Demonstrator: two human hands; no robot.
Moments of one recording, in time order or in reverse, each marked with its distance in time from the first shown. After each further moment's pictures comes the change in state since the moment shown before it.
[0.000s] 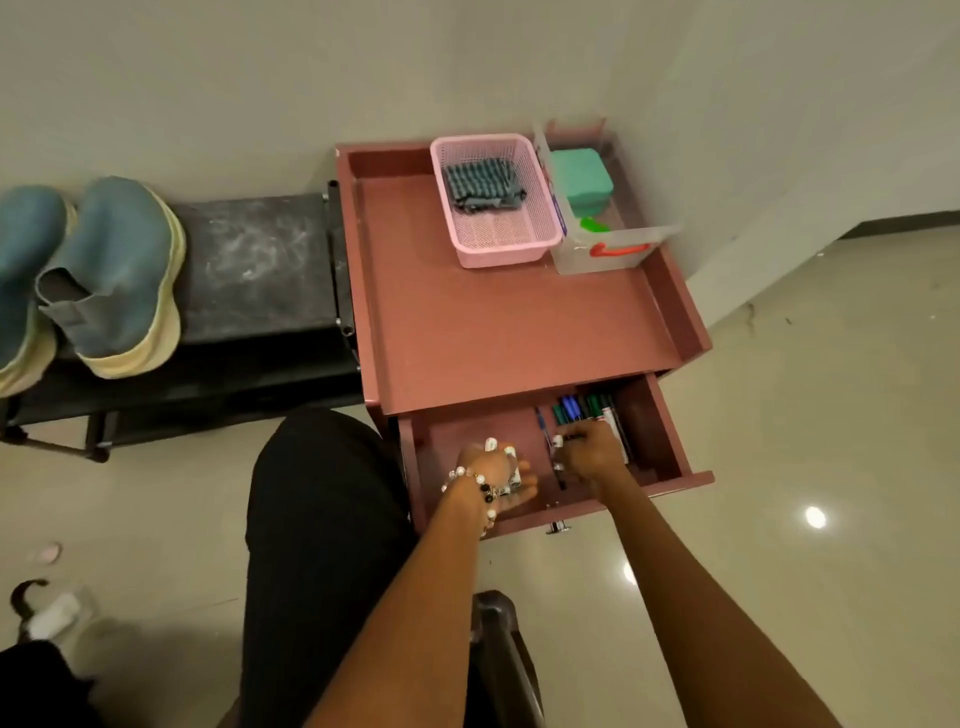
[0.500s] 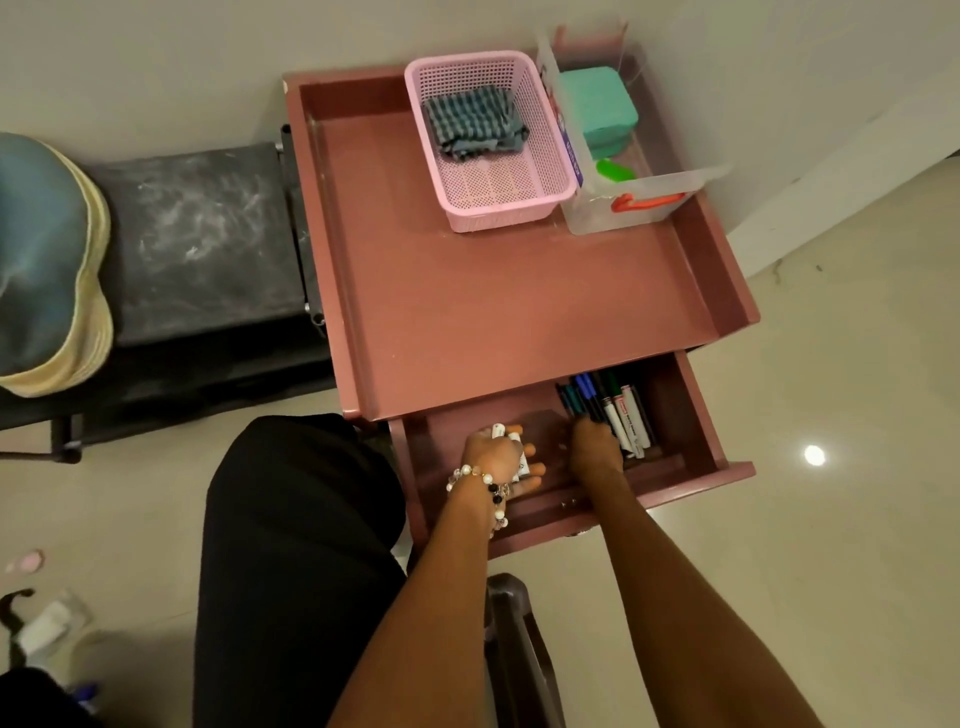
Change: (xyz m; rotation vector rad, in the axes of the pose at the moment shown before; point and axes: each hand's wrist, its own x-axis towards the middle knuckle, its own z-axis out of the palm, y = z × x) left_hand 0.053 0.005 0.005 0.073 0.018 -0.025; right_hand 0.072 0.048 0.042 -0.848 0.105 -0.015
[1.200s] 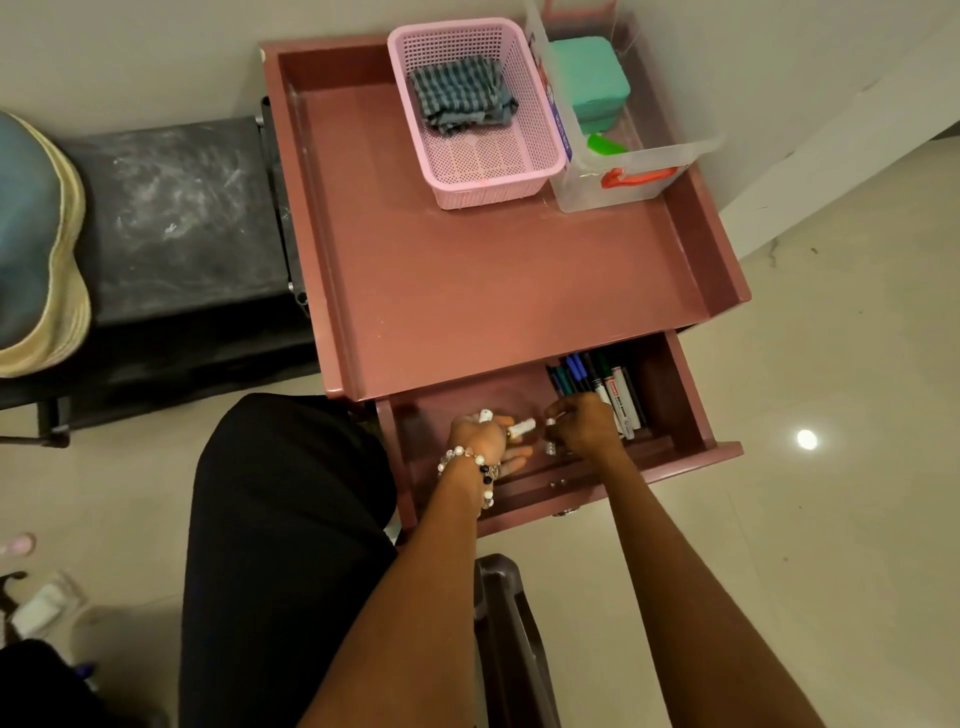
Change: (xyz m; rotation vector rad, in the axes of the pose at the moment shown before) left_hand 0.006 -0.003 0.006 0.032 0.040 -0.008; right_hand -0.008 0.005 -0.022 0.551 -0.114 -0.041
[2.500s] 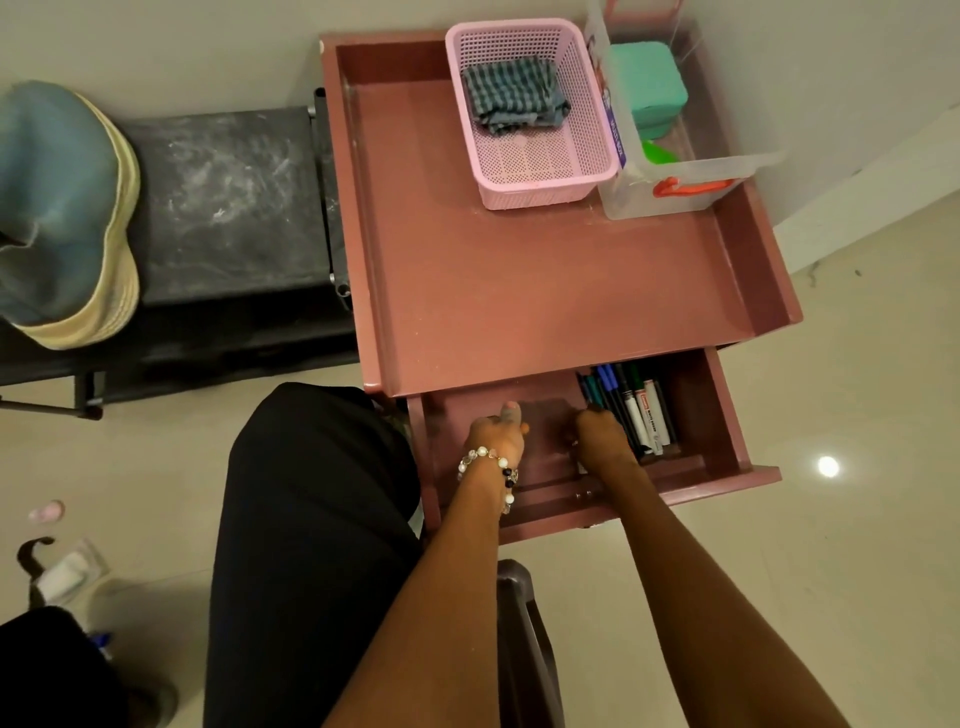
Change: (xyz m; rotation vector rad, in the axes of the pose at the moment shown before) left_hand 0.007 0.002 -0.018 0.219 0.144 0.089; right_hand 0.026 0.011 0.027 -0.633 -0.055 -0.237
